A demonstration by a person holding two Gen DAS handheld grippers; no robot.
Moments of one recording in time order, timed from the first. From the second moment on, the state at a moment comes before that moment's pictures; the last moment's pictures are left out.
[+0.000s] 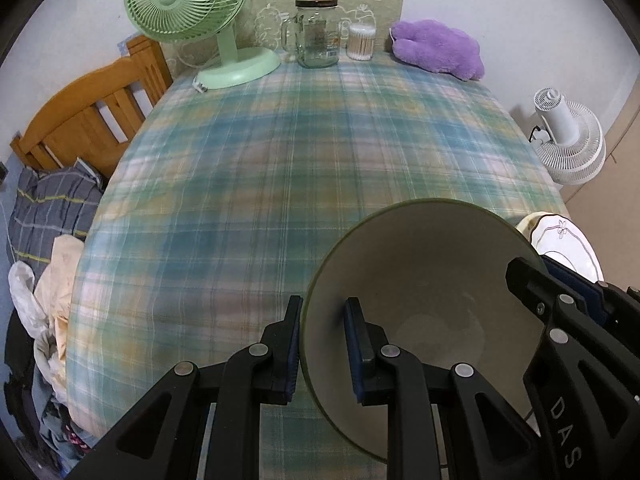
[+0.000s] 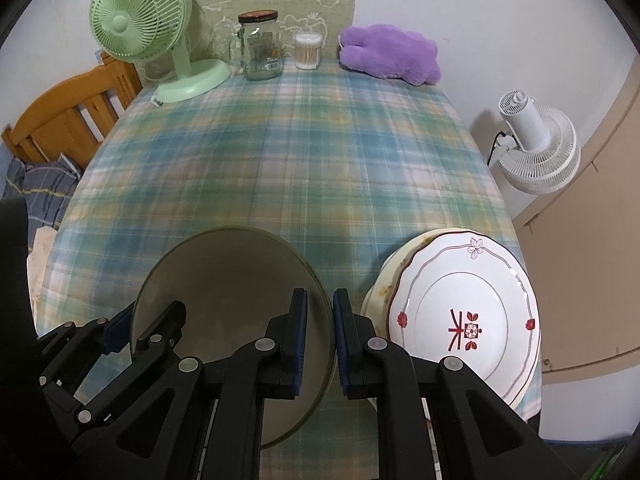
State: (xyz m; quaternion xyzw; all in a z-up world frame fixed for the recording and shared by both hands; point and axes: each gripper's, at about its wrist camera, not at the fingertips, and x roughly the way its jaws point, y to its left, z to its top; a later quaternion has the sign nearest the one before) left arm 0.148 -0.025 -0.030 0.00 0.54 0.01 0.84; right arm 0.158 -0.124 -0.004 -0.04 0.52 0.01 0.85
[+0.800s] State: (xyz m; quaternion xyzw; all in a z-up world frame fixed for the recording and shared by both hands) left arm 0.146 -0.020 -0.013 -0.04 0.53 -0.04 0.85; right arm 0.155 -0.150 0.012 0.03 0.50 0.02 0.86
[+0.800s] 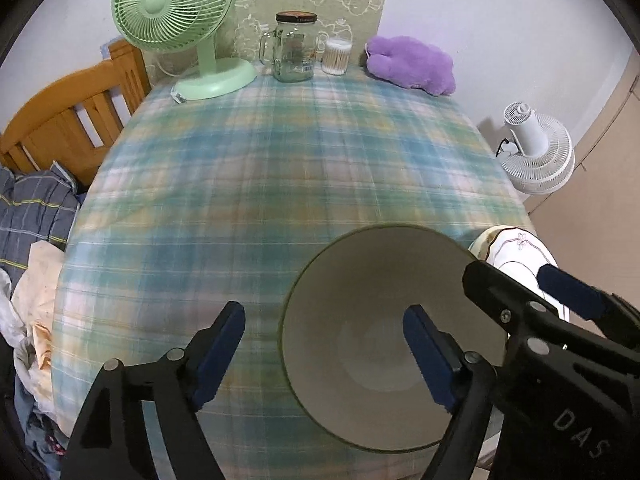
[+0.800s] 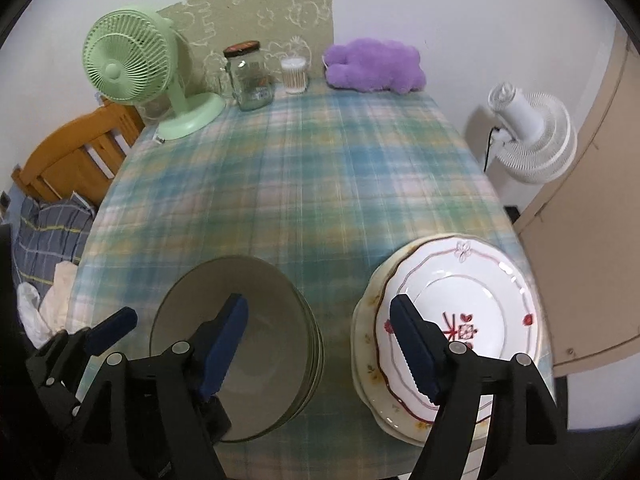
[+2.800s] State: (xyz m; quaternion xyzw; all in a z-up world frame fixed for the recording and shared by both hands) left arm 0.152 -0.025 -0.060 -0.05 0.56 -0.08 0.82; right arm 0.181 -0.145 -0.055 0.08 0.60 0.09 0.79
